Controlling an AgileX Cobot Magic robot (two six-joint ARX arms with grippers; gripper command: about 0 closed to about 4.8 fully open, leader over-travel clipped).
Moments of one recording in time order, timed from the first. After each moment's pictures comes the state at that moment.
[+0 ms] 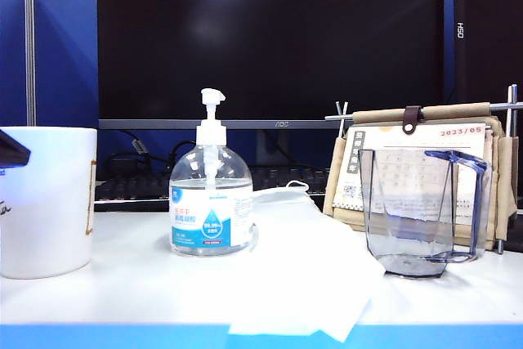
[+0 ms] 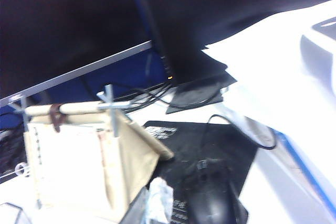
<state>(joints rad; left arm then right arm) -0.70 0.23 0.08 -0.17 0.02 -0.33 1.44 0.01 0.26 -1.29 1.61 1.39</state>
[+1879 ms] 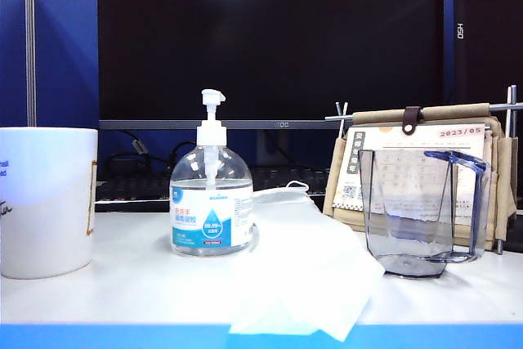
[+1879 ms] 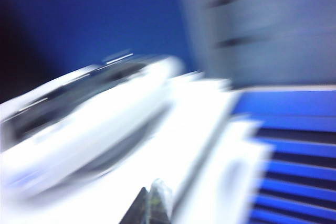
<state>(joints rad) 0.10 0.00 0.01 -0.16 0.05 -0.33 0.49 0.01 0.26 -1.27 1.56 1.39</state>
